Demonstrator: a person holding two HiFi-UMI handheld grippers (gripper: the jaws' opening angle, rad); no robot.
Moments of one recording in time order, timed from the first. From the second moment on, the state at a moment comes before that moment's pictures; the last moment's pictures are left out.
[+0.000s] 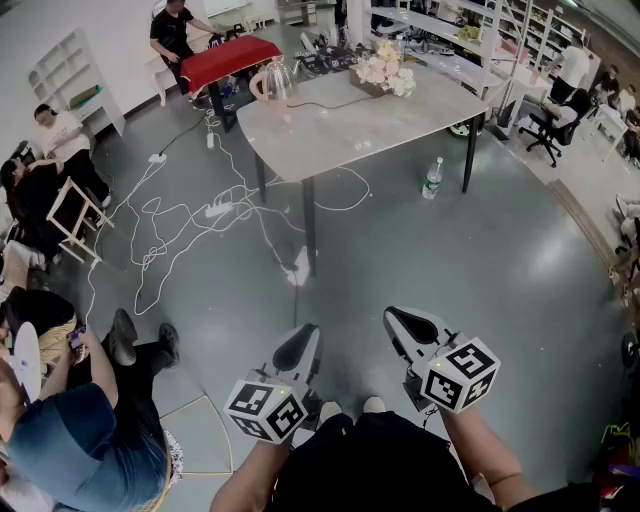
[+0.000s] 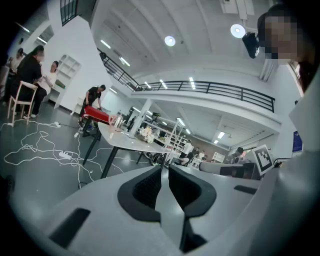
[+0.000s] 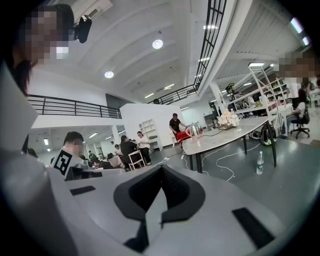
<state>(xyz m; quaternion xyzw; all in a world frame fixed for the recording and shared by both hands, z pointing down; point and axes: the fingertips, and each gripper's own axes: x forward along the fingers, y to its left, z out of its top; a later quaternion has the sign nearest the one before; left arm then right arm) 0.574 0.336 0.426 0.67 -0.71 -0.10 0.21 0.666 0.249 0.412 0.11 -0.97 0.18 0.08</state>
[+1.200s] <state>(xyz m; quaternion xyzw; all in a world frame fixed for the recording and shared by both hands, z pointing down) 0.472 0.374 0.426 0.64 -0.73 -0.12 0.22 0.580 0.272 0.415 0.11 -0.97 0.22 0.08</state>
